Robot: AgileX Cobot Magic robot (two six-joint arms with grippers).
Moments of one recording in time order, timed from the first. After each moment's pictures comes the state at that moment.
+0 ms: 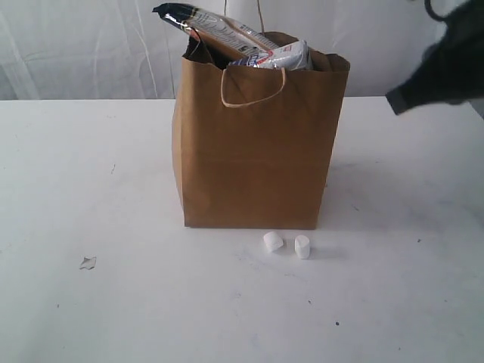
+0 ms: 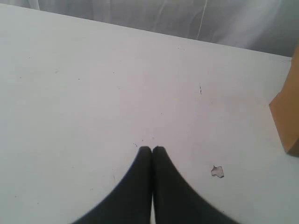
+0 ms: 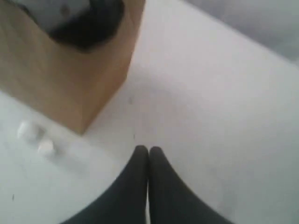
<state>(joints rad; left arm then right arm) -0.30 0.02 -0.29 0.45 0.74 -0.65 0.26 1.26 -1.16 -0.02 0.83 -0.26</state>
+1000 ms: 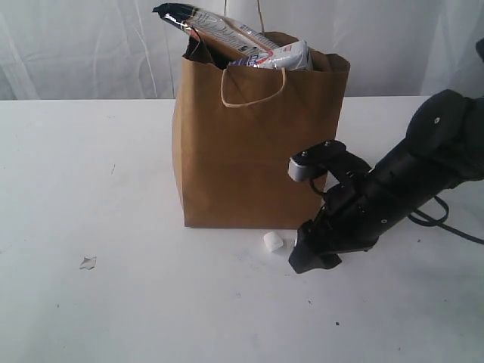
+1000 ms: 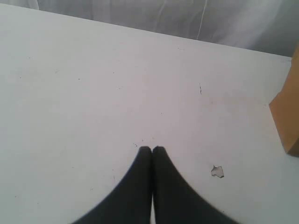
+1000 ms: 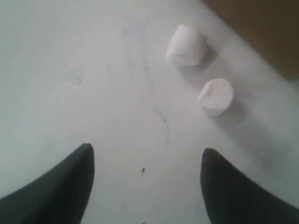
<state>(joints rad) -0.30 0.02 -0.29 0.45 0.74 -0.65 0.33 1.67 -0.92 0.61 0.69 -0.79</state>
